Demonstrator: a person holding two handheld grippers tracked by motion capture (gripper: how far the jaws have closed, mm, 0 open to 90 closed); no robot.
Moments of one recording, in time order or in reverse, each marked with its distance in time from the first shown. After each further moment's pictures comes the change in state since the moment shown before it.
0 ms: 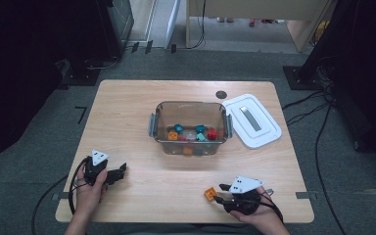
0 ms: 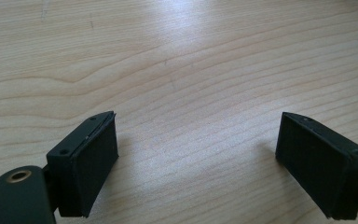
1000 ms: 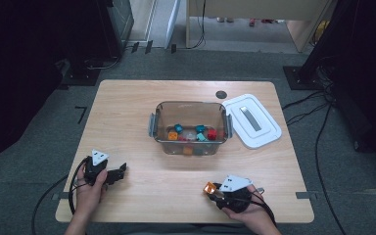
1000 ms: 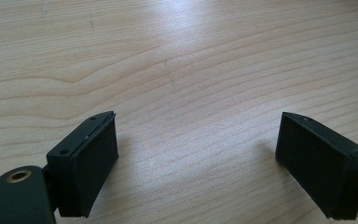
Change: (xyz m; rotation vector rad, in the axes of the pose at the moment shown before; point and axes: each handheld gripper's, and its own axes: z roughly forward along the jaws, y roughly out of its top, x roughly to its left) left arm 0.000 0.000 0.000 0.000 0.000 0.000; right arm 0.005 0.008 0.021 0.015 -0.036 -0.012
